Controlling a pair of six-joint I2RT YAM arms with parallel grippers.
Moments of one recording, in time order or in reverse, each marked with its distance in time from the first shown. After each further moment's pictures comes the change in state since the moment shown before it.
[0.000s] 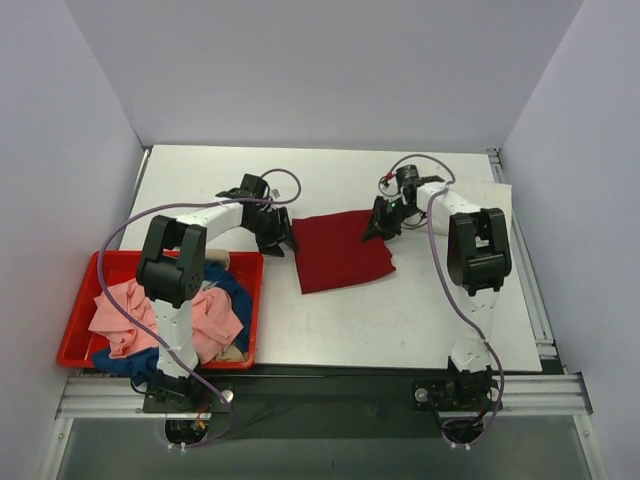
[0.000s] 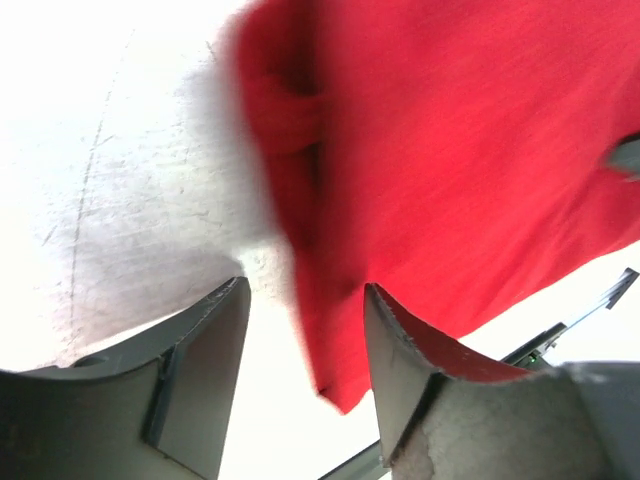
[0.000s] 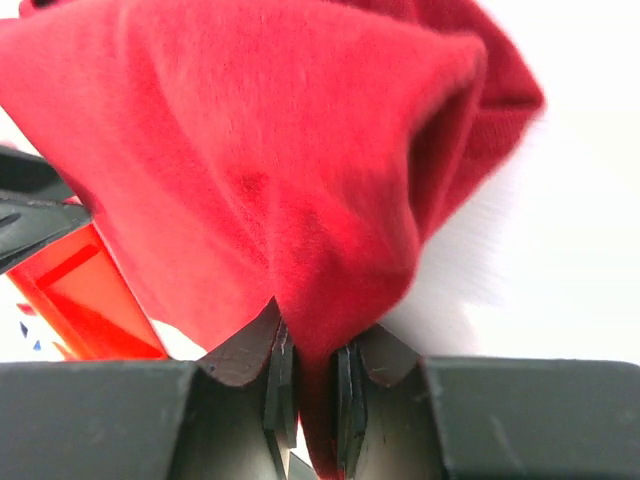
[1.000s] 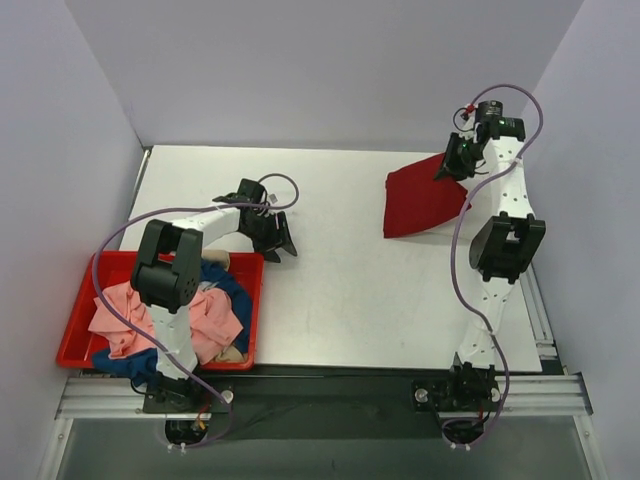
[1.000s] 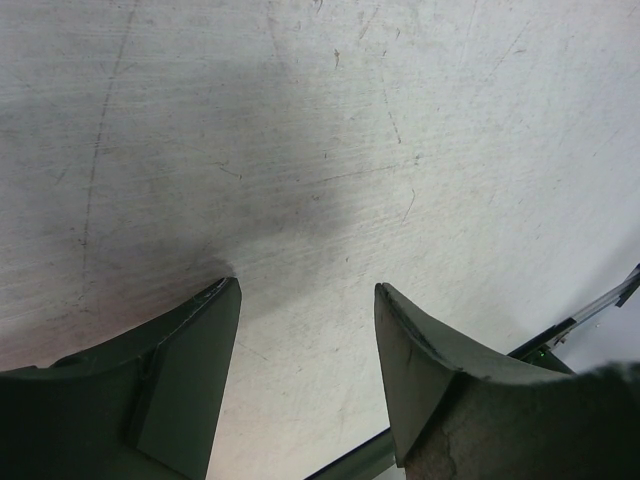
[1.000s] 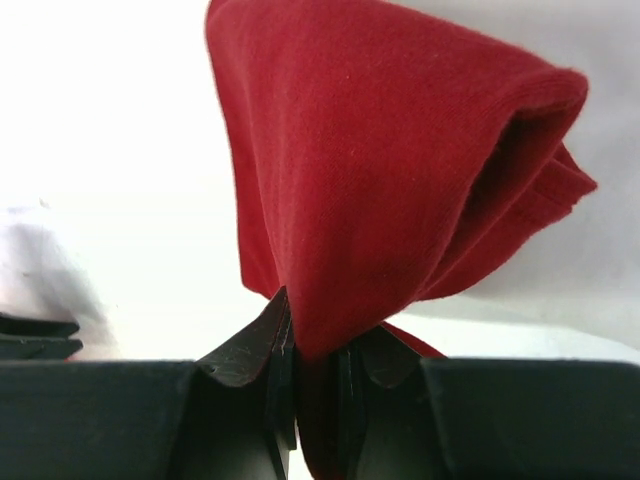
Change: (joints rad) left arm 0.002 -0.055 -0.073 0.001 -0.018 0.003; right arm -0.319 0.147 0.850 -0.544 0.277 -0.203
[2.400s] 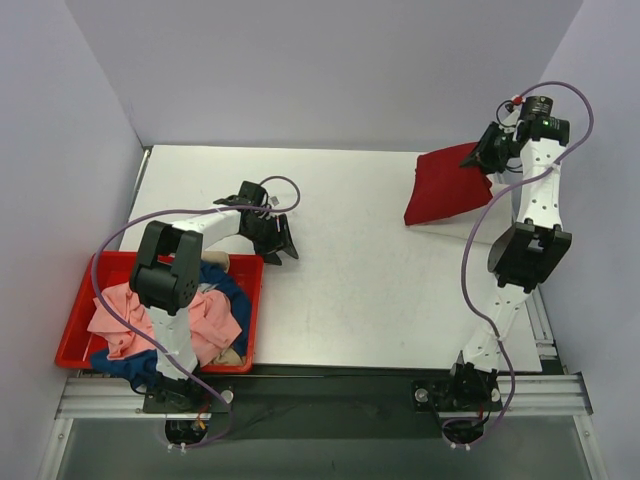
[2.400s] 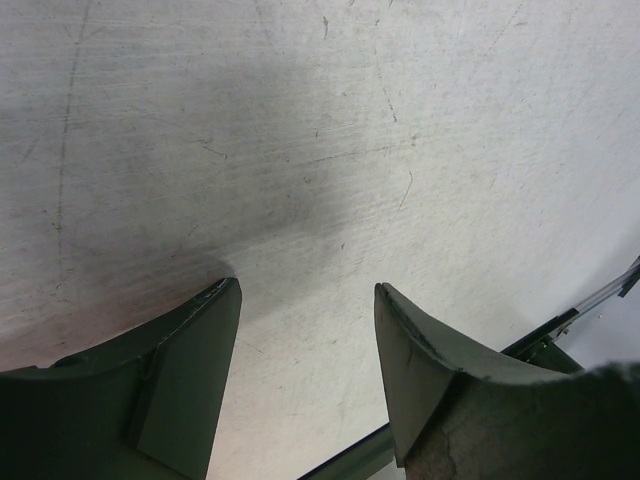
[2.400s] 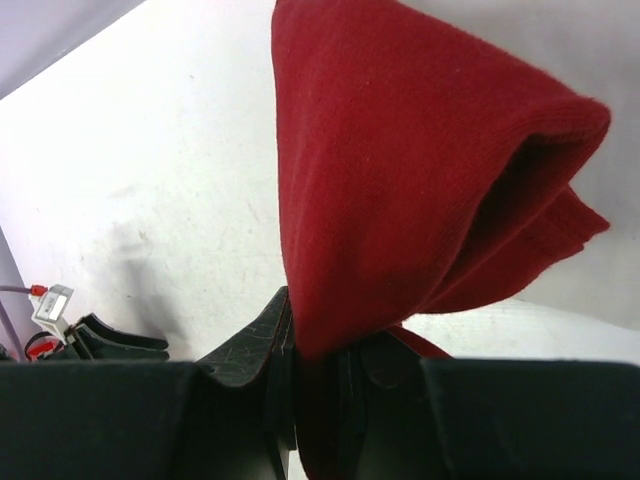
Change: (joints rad) left arm -0.013 -0.018 -0.033 0.016 0.010 0.000; right arm -0.163 -0.082 0.025 0.024 -0.163 0.090
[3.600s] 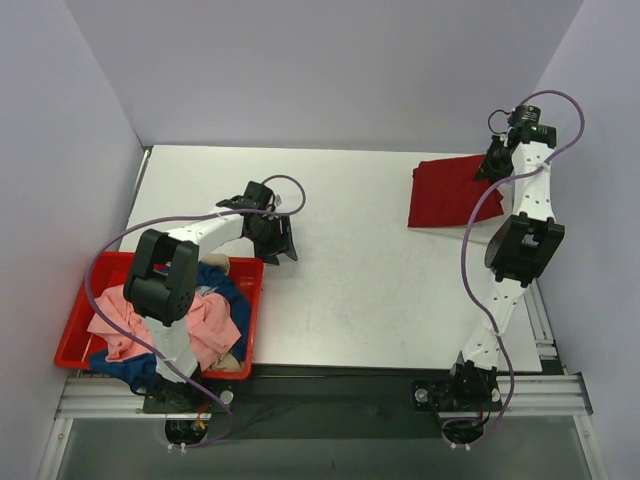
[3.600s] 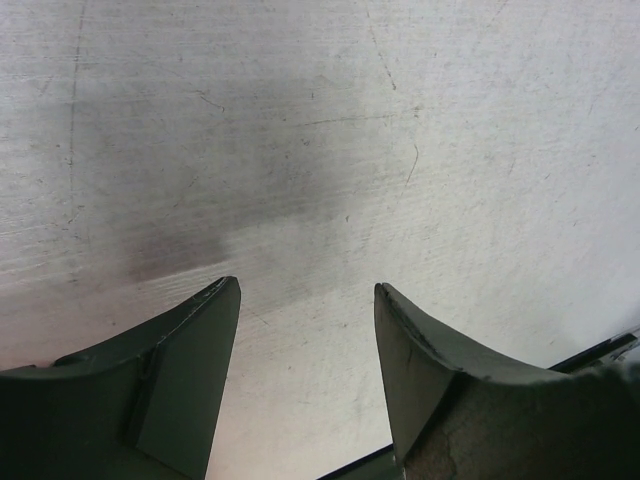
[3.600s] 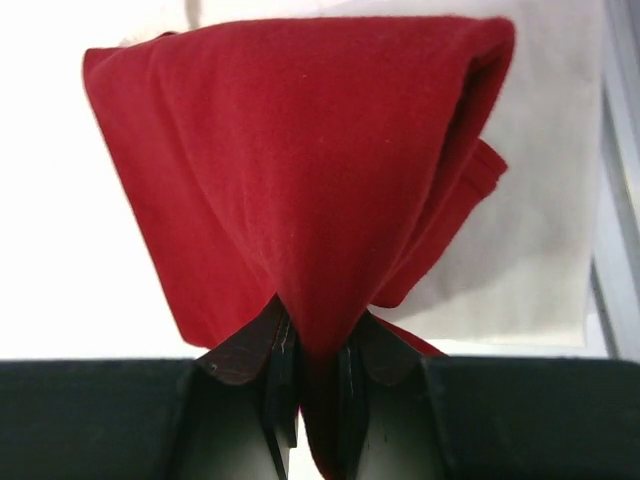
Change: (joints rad) left arm -0.055 -0.087 -0.023 -0.042 -0.142 0.012; right arm 0.000 0.096 -0.017 0.057 0.342 -0.040
